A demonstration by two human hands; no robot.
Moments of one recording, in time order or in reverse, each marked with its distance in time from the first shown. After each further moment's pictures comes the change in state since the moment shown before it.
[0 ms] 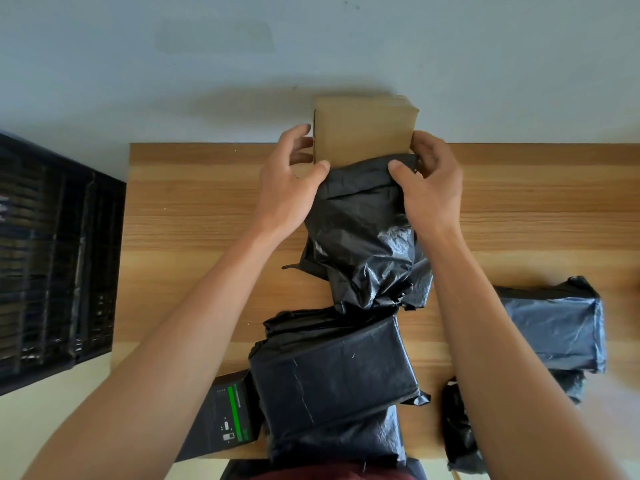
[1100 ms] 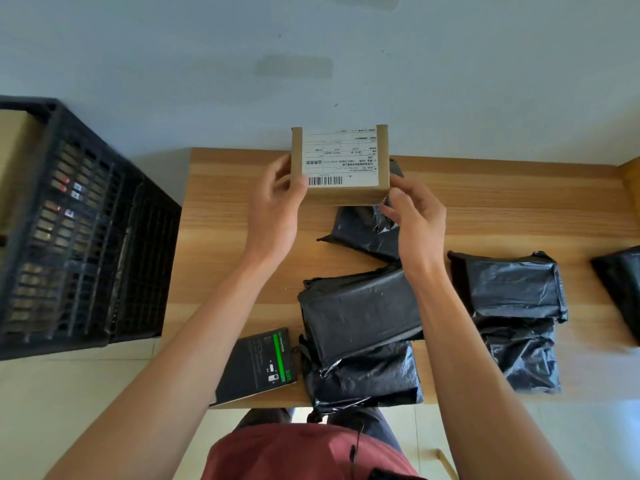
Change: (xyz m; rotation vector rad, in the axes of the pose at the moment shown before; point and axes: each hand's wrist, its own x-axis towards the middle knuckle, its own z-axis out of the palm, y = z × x) left_hand -0.156 0.009 -0.113 -0.276 0.057 0.127; right_hand -0.195 -0.053 0.020 0.187 -0.014 -0.153
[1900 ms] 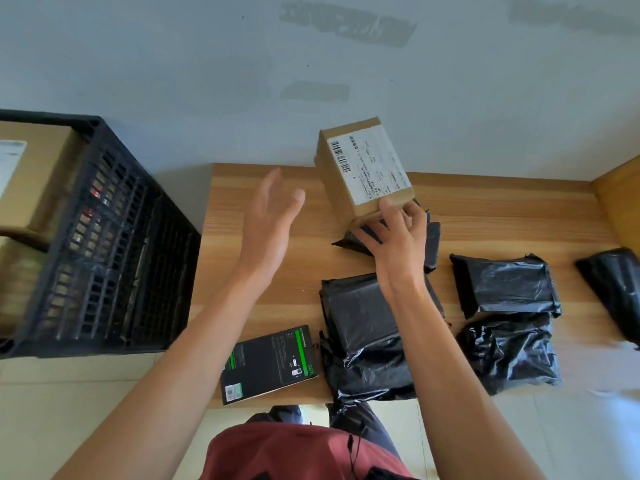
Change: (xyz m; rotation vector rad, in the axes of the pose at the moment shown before) left_hand -0.041 0.003 -0.070 0.002 -0.005 -0.029; right_hand -0.071 -0.012 0.055 0.476 0.059 0.163
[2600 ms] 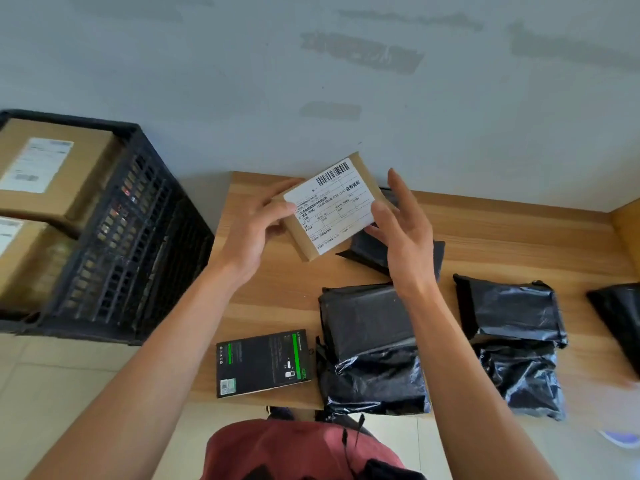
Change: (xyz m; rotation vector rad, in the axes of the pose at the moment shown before) left_hand -0.016 0.029 -0.020 -0.162 -0.160 0.009; right_hand -0.006 -0.036 -0.009 -0.421 -0.283 -0.233
